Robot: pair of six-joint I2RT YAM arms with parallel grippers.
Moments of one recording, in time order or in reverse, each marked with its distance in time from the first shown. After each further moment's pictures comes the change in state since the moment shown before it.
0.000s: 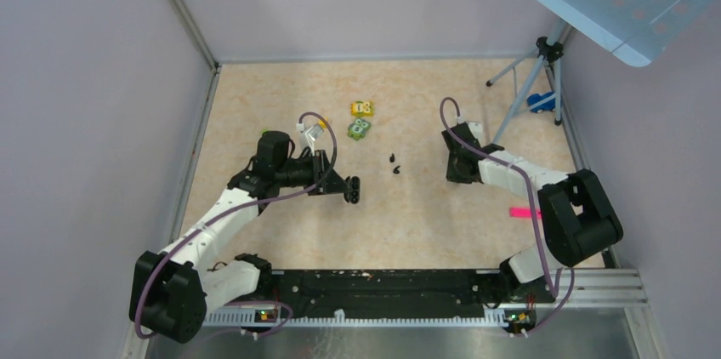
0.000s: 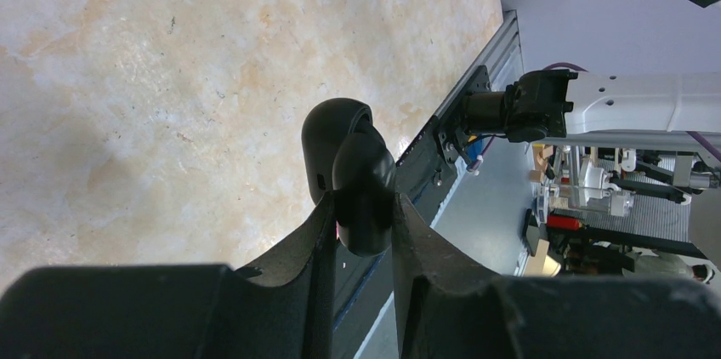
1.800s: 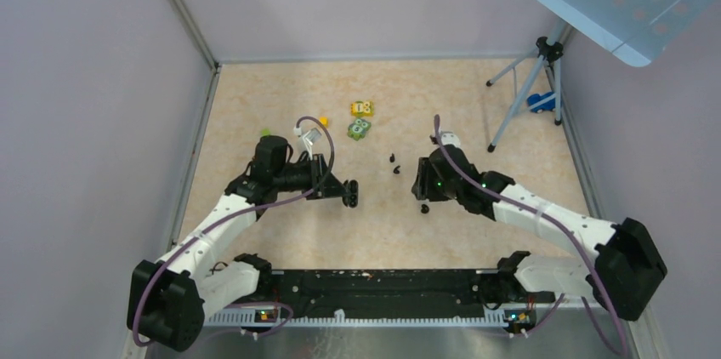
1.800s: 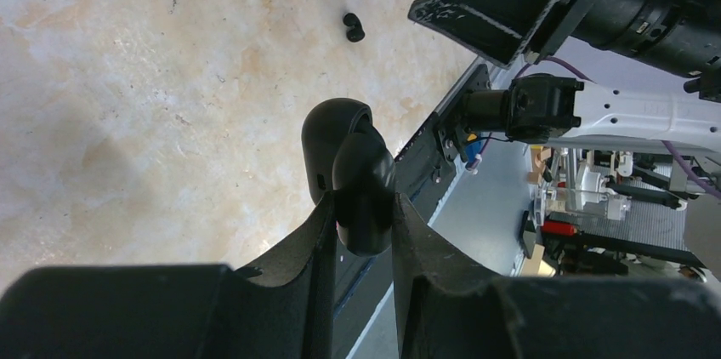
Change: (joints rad) left arm 0.000 -0.051 -0.034 -0.019 -0.015 -0.017; right arm 0.325 -0.312 -0.080 -0.002 -0.160 0.062
